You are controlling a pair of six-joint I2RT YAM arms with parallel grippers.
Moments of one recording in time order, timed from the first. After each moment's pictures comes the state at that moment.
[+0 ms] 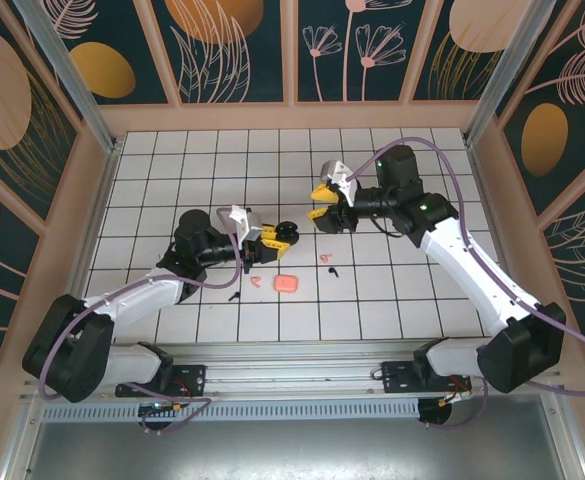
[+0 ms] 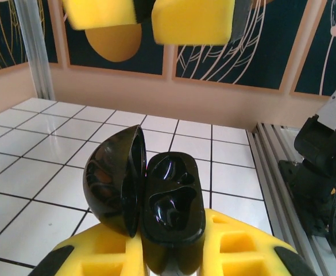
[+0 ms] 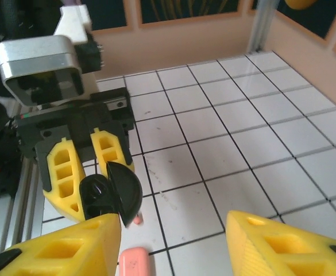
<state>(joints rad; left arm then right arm) -0.52 1.31 0.56 0.67 0.89 -0.04 0.46 1.29 1.20 -0.46 -0.79 -0.41</state>
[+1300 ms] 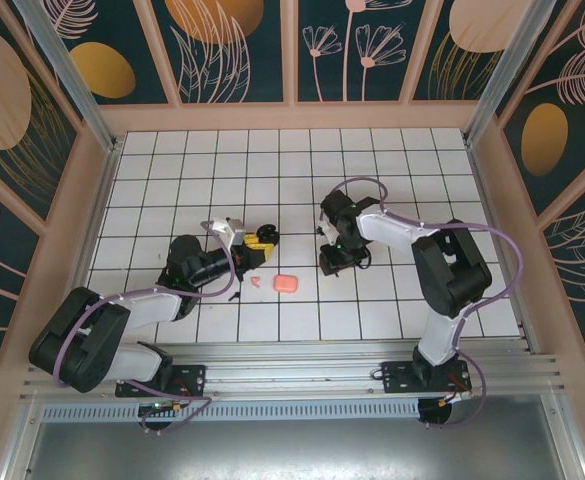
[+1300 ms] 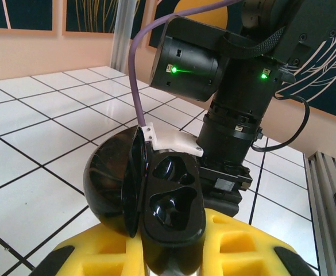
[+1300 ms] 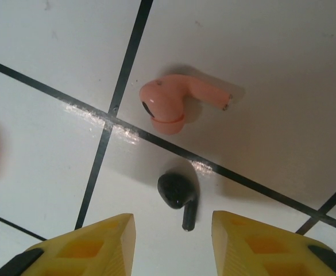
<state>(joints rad) -0.46 1.36 0.33 0.95 0.67 -0.23 0.58 1.81 1.18 -0.85 -0.18 0.12</state>
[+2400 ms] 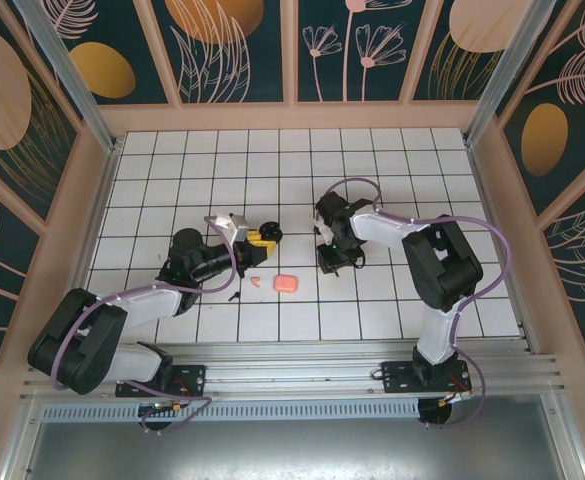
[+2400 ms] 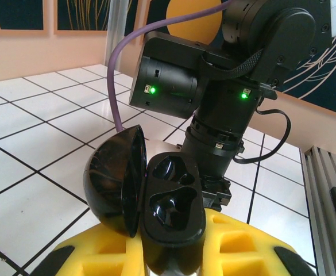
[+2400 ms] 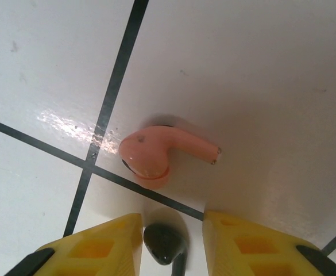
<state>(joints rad) -0.46 1.35 0.39 0.86 0.70 -0.20 0.60 1.87 1.19 -0.79 -0.12 0.12</state>
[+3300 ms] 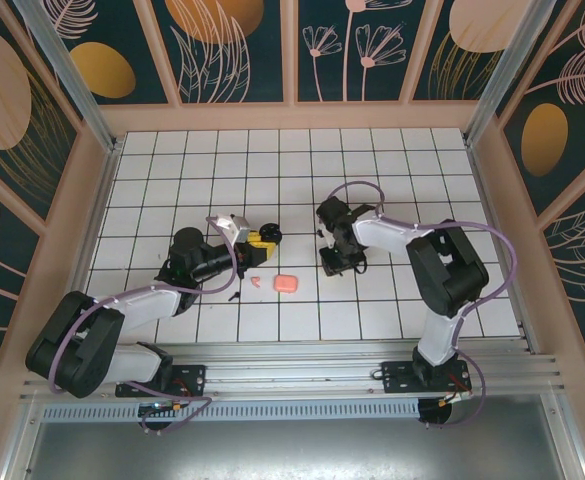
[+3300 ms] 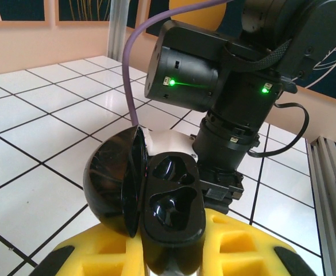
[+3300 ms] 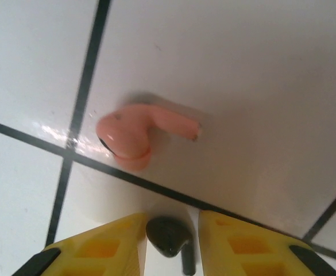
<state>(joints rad) -0.46 1.33 0.39 0.79 0.69 -0.16 0.61 1.81 1.12 -0.75 -0.07 0.18</state>
